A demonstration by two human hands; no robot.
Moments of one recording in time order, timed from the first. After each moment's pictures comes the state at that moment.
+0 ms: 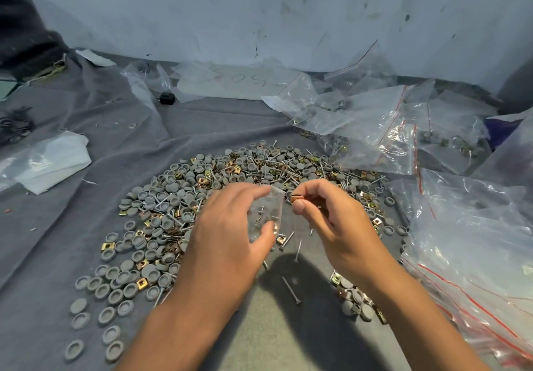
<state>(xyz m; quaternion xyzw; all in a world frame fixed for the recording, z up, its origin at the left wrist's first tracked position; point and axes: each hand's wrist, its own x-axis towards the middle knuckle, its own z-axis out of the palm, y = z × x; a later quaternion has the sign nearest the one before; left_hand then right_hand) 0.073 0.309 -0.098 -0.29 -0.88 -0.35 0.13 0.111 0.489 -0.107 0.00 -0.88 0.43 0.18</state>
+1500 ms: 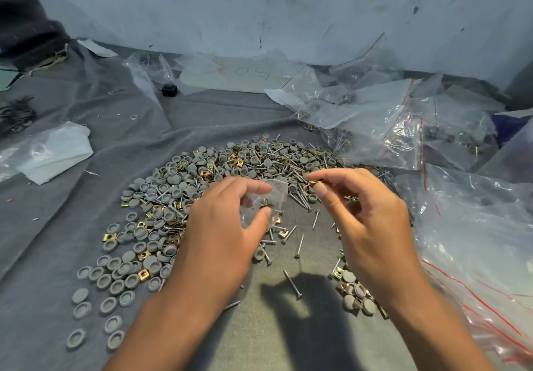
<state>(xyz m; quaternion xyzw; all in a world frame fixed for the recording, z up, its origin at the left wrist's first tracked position) 0.073 0.304 -0.088 -0.24 -0.88 -0.40 0.10 0.135 0.479 -0.083 -0.05 -0.87 0.40 0.29</state>
